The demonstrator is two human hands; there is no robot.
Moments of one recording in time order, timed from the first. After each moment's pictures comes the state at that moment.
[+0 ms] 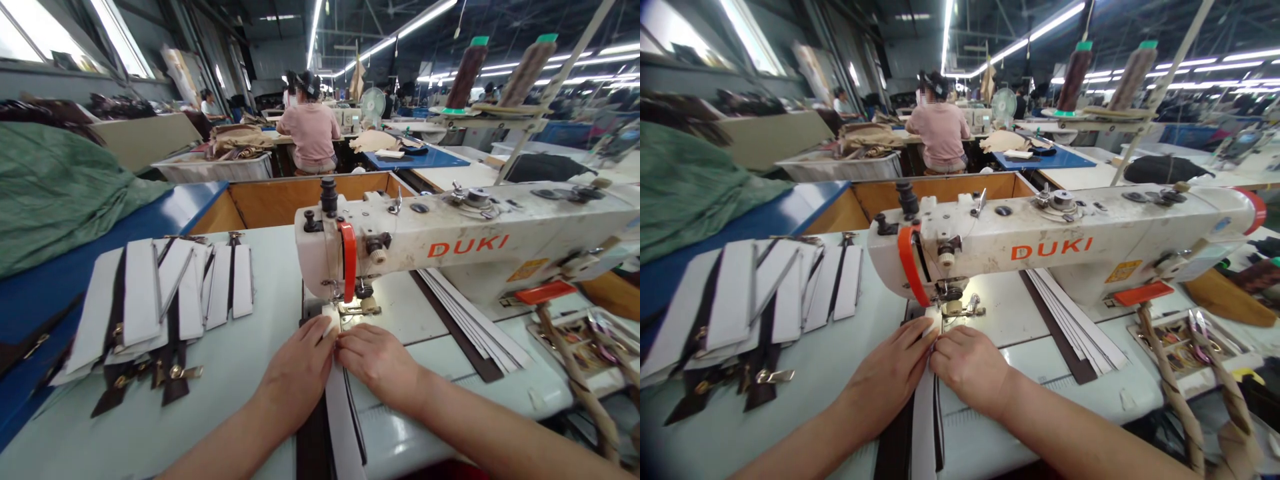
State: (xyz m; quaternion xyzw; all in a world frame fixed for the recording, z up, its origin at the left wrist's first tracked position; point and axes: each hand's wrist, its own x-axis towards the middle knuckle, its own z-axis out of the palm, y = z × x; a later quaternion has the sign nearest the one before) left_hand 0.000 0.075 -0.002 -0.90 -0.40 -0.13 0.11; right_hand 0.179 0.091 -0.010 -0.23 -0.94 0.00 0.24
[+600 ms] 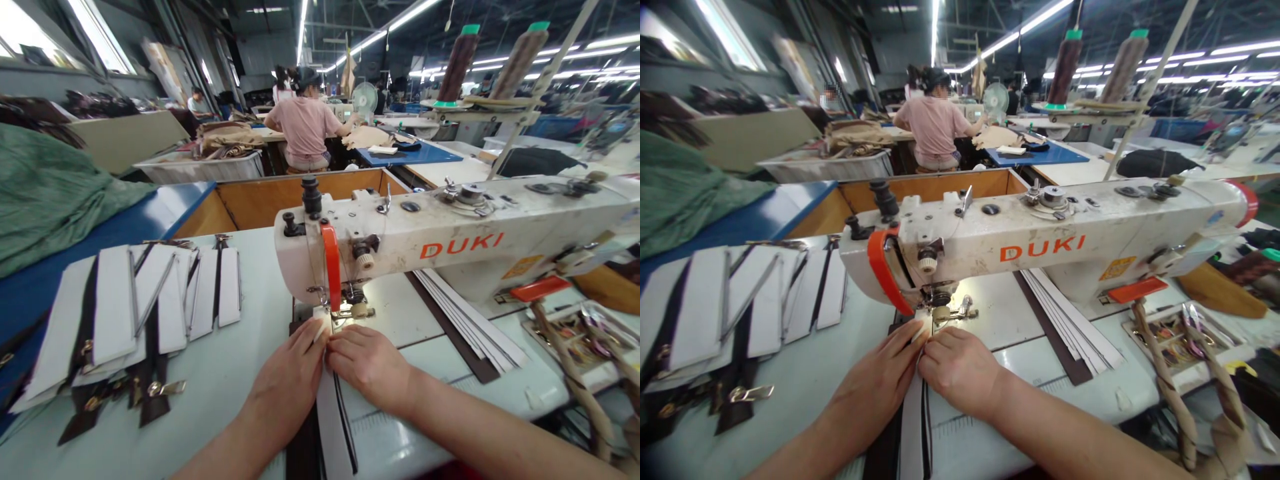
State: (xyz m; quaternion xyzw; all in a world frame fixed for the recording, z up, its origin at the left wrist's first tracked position) left_hand -0.001 0.078 -0.006 -0.90 -0.39 -0.15 0.14; right_hand 0.177 0.097 -0.012 -0.23 -0.94 -0.02 0.27
